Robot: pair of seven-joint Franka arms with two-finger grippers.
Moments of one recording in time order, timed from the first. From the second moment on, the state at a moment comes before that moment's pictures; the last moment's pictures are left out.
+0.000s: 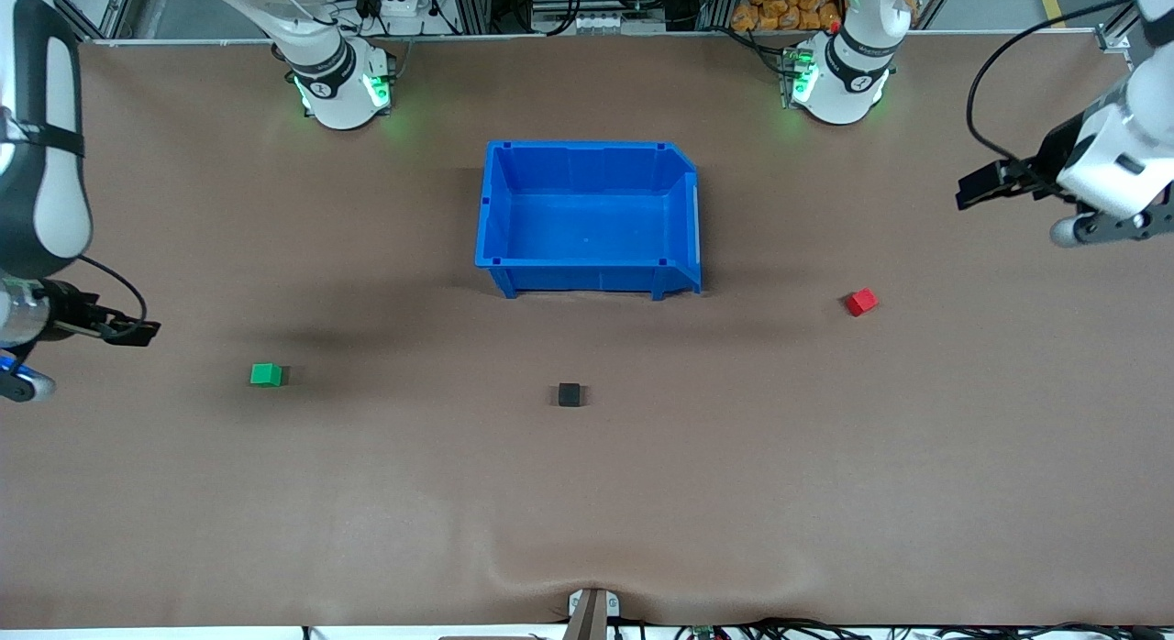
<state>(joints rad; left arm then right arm) 0.04 -0.01 -0.13 -1.68 0.02 1.50 -0.20 -0.11 0.40 -0.04 -1.48 -0.11 1.59 0.31</state>
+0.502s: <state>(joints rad) 0.04 0.08 -0.15 -1.79 0.02 1.67 -0.20 -0.13 0.49 -0.05 -1.54 -0.11 1.79 0.15</state>
